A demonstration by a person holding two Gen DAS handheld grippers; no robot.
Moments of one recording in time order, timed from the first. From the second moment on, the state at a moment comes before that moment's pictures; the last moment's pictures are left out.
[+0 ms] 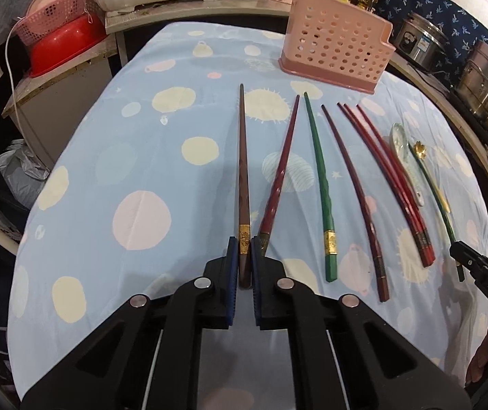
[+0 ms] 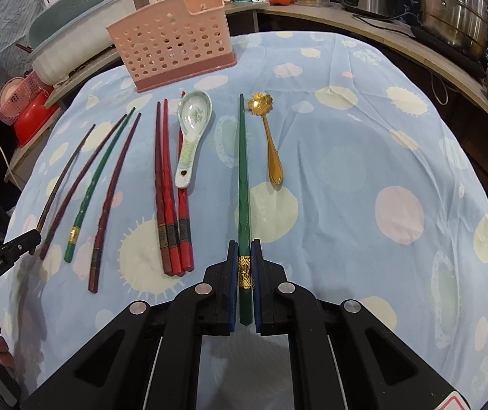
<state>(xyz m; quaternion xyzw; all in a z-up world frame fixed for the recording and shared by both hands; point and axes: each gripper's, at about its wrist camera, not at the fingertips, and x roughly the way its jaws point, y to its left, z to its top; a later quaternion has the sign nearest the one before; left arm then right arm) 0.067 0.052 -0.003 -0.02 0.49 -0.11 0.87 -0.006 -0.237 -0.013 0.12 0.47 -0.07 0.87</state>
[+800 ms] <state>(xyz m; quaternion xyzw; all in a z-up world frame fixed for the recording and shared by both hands) 0.088 0.030 0.158 -0.02 0.37 -0.15 0.92 -0.002 -0.255 0.150 0.11 0.33 -0.03 0.94</state>
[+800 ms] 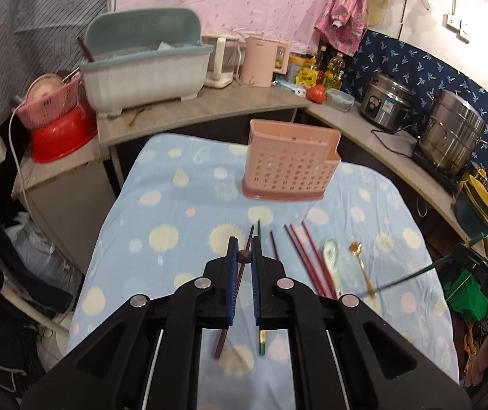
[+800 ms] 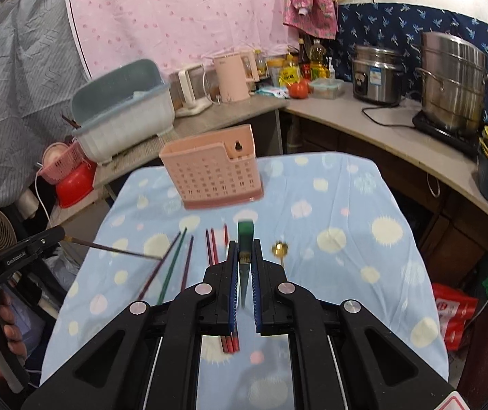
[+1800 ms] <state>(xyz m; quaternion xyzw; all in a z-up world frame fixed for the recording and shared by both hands) 0.288 -0.061 0.305 -0.02 0.20 -0.18 0.96 0.235 -0.277 0.240 0.10 0.23 -0.02 0.97</state>
